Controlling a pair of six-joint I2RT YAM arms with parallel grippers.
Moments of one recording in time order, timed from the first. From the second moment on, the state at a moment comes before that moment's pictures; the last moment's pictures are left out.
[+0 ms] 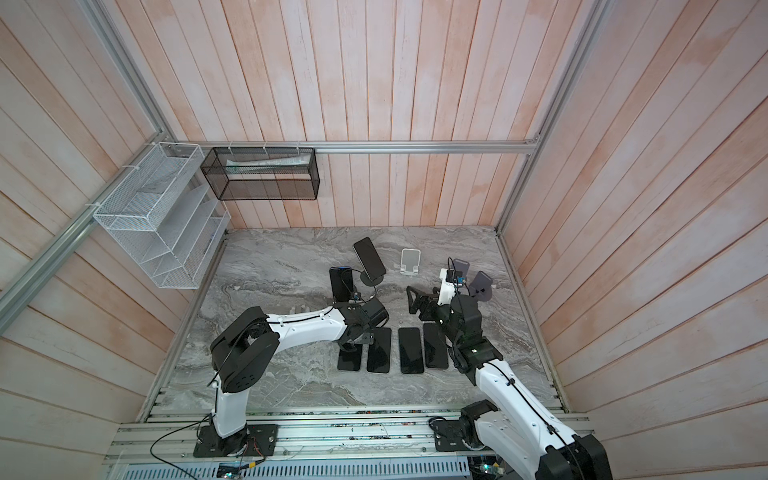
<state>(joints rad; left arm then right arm) -0.94 2.00 1.34 -0.71 -0.37 -0.84 0.35 0.91 0.46 0.21 -0.11 0.46</state>
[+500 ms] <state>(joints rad) -0.94 1.92 1.43 -0.77 -0.39 -0.76 0.35 0.91 0.46 0.21 -0.11 0.46</state>
